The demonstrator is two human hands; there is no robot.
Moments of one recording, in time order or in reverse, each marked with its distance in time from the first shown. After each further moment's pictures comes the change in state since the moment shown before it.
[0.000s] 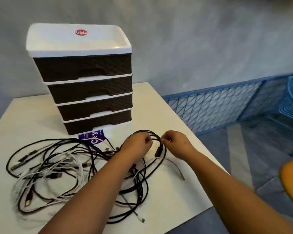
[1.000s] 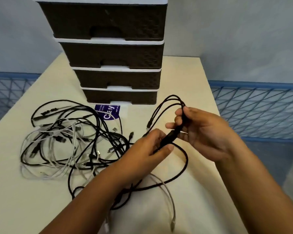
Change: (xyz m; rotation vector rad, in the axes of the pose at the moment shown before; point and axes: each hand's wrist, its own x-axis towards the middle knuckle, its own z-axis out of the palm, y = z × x) left_hand -0.028 0.035 0.012 -0.533 0.075 -0.116; right_hand 0.063 -0.016 -0.058 1.280 -0.683 0.127
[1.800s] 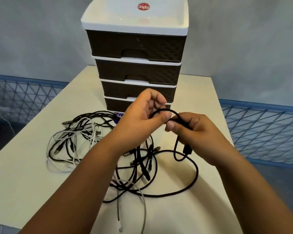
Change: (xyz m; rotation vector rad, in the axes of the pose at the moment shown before) left_hand -0.003 0.051 -0.074 -0.324 0.279 0.262; right_hand -0.015 -0.009 0.049 -0.827 -0.128 -0.439
